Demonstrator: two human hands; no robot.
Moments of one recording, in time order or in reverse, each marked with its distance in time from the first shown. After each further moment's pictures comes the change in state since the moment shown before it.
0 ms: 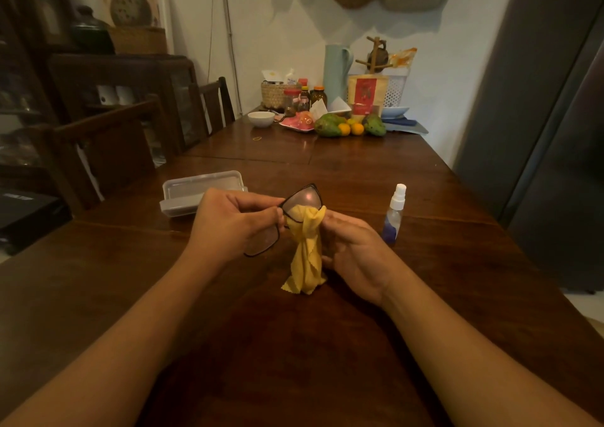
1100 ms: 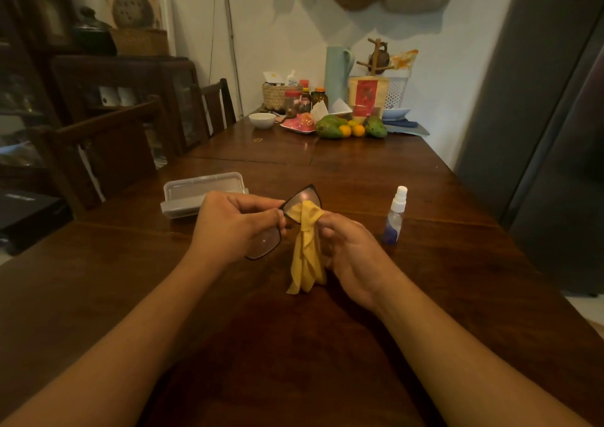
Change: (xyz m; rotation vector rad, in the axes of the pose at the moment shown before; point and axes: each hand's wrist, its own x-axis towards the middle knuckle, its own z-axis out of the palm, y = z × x) left_hand 0.002 -0.003 -0.001 0.058 0.023 -0.023; right_hand -0.001 -0.003 0.017 -0.054 0.181 0.026
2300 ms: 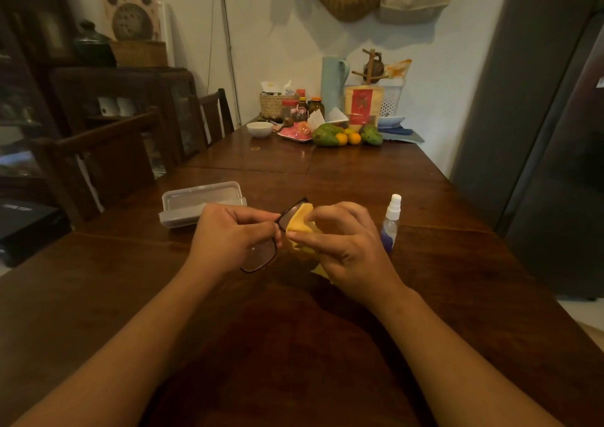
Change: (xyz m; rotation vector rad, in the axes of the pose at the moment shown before) left_hand -0.003 0.005 0.001 -0.002 0.003 -0.090; right_hand 0.015 0.013 -0.035 -1.231 0.099 -1.019
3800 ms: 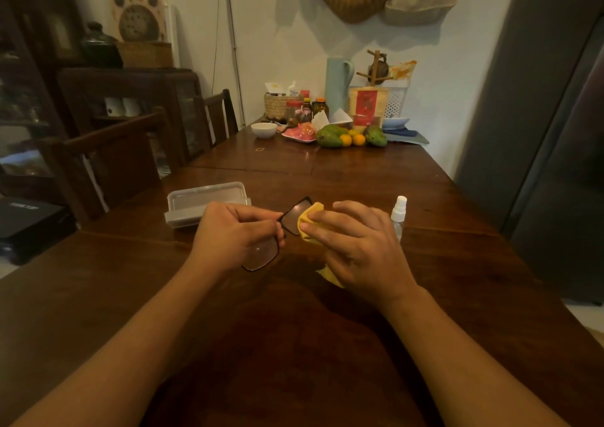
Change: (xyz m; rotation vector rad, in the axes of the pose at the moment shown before) left_hand 0.003 -0.003 -0.006 -0.079 -0.049 0.009; right_hand -0.001 0.002 -0.008 -0.232 0.030 -0.090
